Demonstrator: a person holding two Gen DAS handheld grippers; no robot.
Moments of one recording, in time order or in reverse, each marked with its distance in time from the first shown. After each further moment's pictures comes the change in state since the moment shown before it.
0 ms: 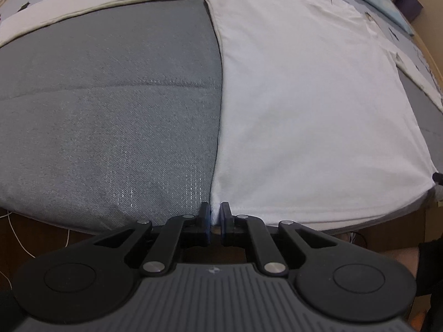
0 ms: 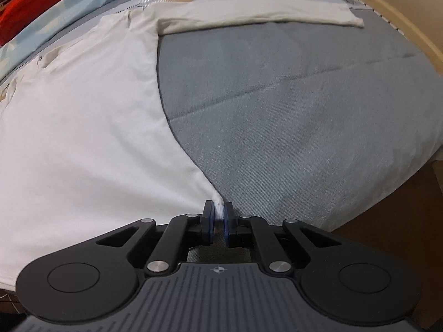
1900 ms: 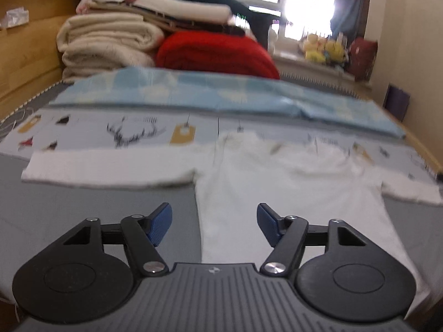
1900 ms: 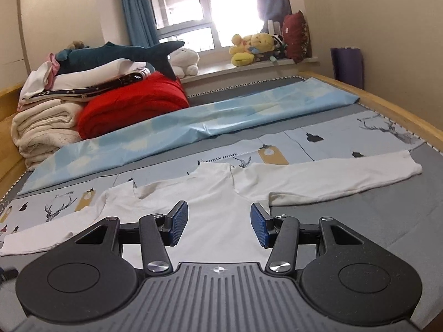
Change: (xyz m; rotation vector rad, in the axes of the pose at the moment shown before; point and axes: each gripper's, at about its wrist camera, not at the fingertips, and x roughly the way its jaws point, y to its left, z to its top) left arm -0.116 -0.062 0.053 -0.025 -0.670 0.096; right arm -0.105 0.091 0.060 -0.072 -0.556 0.266
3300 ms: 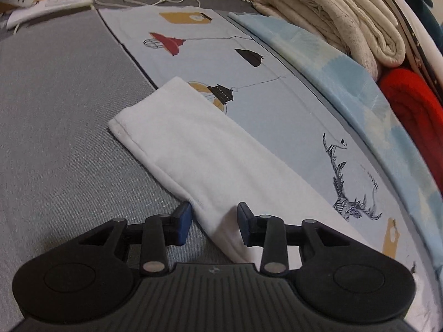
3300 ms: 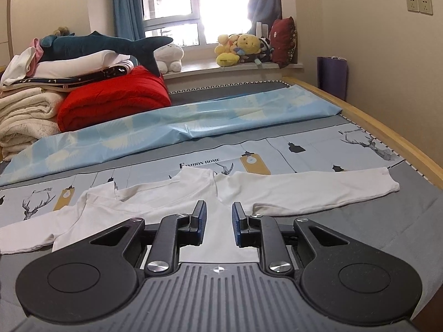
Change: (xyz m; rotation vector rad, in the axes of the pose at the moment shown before) left arm 0.231 0.356 0.045 -0.717 0.163 0.368; right arm -0.001 0.032 0.029 -0.073 0.017 -0.128
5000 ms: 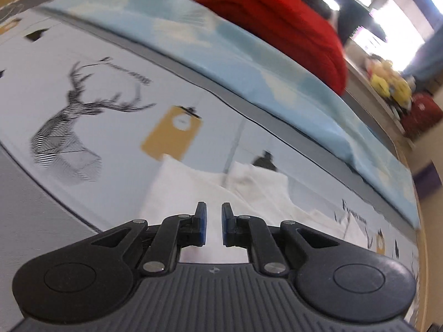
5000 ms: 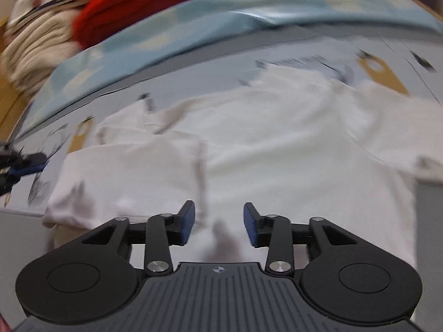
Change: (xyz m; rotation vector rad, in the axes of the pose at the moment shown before) left arm -0.073 -0.296 -0.150 0.319 0.173 -0.308; right arm 0.259 0.098 -0.021 -0.031 0.441 0.299
